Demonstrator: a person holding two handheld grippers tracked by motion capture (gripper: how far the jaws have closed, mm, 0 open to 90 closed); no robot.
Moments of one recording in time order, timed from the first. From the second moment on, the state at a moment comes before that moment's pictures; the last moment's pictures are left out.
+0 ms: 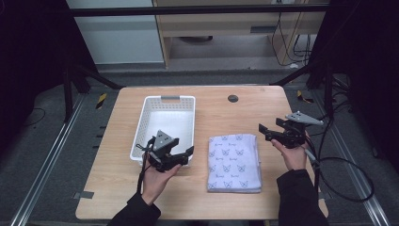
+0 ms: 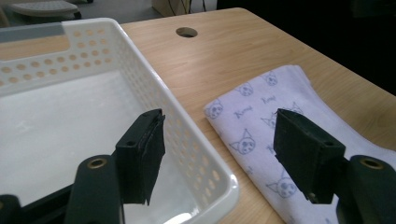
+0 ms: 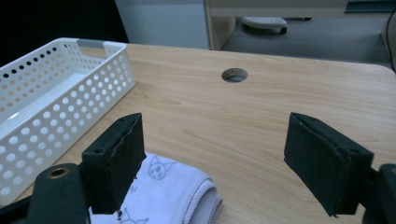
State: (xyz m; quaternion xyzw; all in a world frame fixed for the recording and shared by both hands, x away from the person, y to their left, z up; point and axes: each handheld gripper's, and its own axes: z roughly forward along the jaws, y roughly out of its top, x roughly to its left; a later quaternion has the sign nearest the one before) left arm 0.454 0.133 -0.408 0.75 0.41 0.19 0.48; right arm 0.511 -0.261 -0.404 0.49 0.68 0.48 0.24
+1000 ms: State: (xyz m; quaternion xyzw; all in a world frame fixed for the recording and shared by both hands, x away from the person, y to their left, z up) left arm 0.425 0.071 -0.450 0.82 0.36 0.14 0.43; right arm 0.528 -0.247 -0.433 0.50 0.72 0.44 0.21
